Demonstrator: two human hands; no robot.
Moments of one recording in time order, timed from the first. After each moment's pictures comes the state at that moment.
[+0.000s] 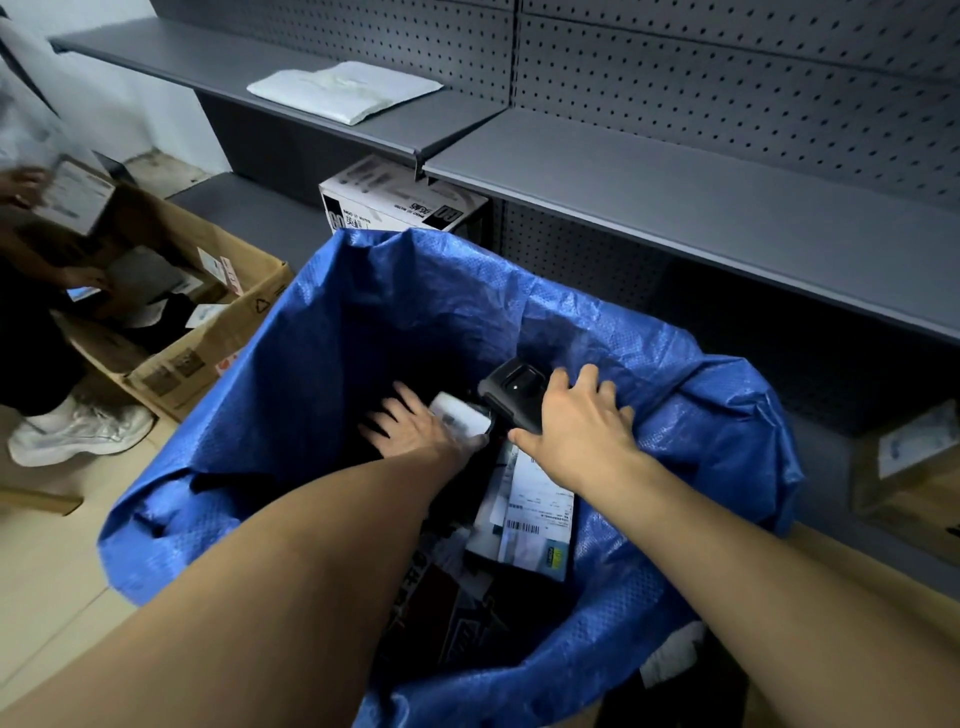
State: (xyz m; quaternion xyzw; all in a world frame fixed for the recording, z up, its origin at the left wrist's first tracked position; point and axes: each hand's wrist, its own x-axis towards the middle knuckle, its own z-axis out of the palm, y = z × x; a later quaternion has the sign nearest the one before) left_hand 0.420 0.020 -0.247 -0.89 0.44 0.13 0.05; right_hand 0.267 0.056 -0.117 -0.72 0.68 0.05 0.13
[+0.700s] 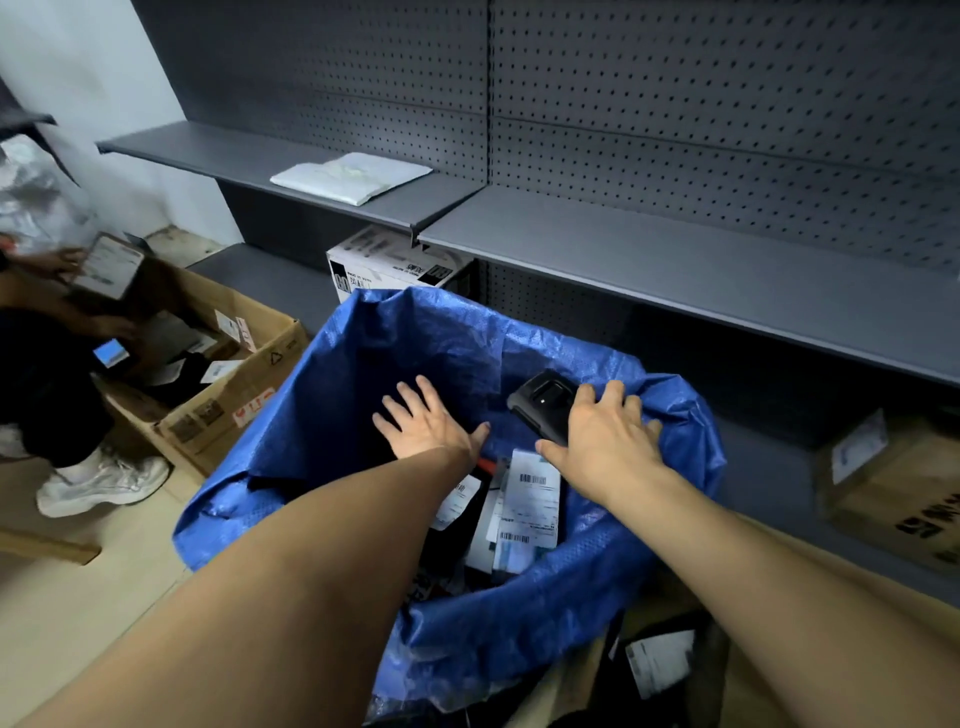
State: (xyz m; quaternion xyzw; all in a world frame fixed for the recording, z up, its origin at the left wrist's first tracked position) left_hand 0.398 0.059 -0.147 -0.84 0.53 0.08 0.01; right_hand 0.229 0.110 -0.057 -0.69 0.72 0.01 0.09
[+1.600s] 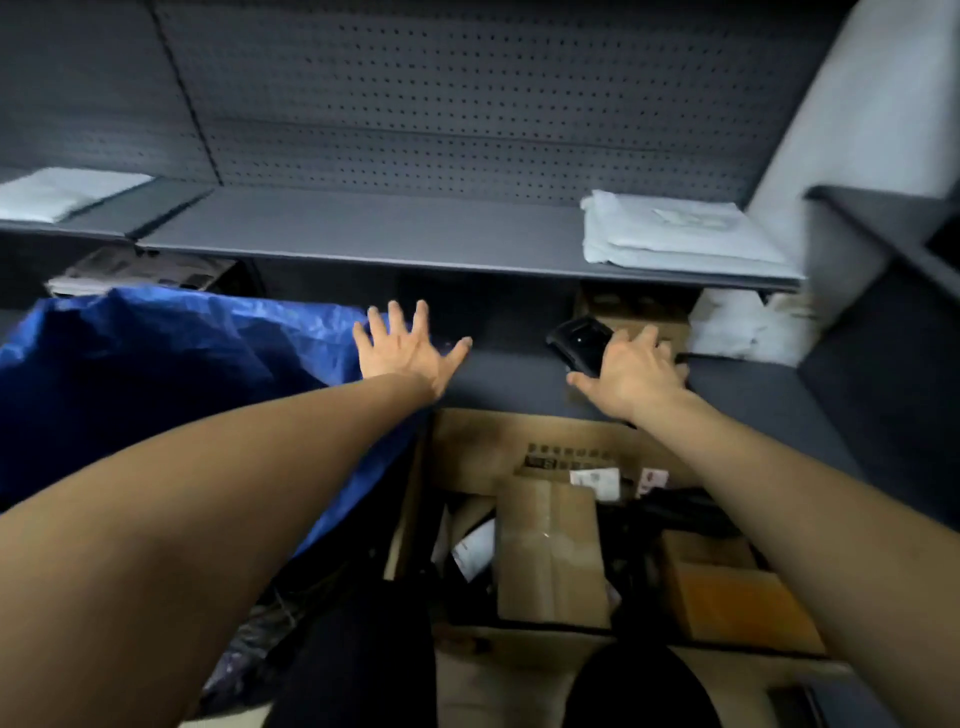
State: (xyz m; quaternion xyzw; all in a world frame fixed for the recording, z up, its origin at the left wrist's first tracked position) left_hand 0.140 0.153 -0.058 -0.64 0.77 0.00 -0.06; right_hand -0.067 0.274 -0.013 -0.46 0.88 -0.03 0.06
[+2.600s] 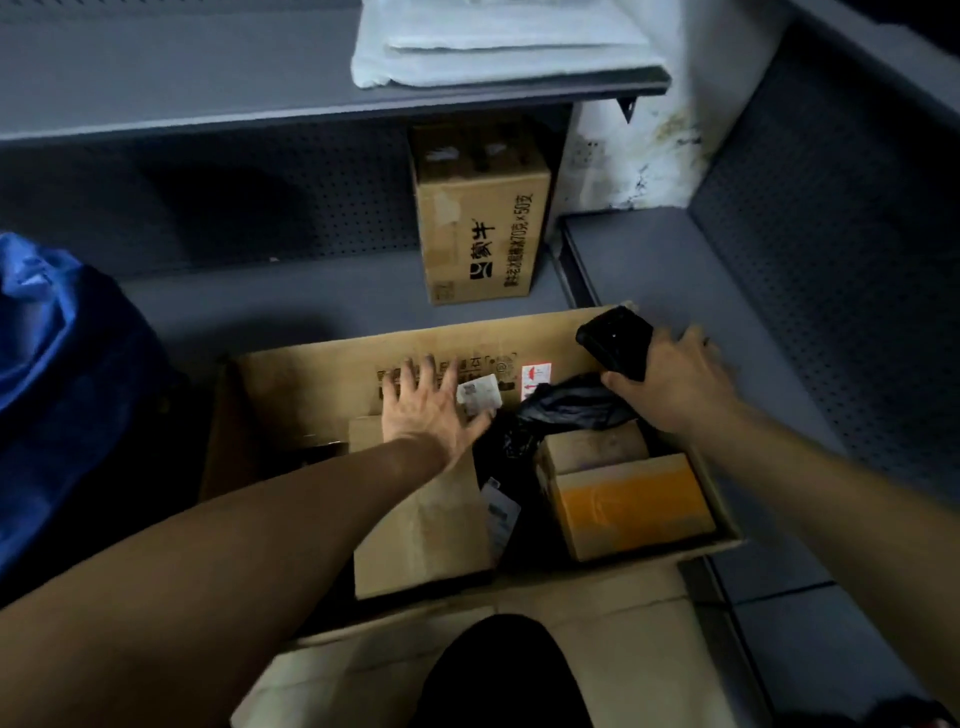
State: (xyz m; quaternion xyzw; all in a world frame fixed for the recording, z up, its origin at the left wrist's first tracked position) left_hand -0.091 0.243 -0.268 -0.43 0.90 0.04 0.12; right_hand -0.295 0.387 -0.173 -0.34 0.93 0.00 0.13
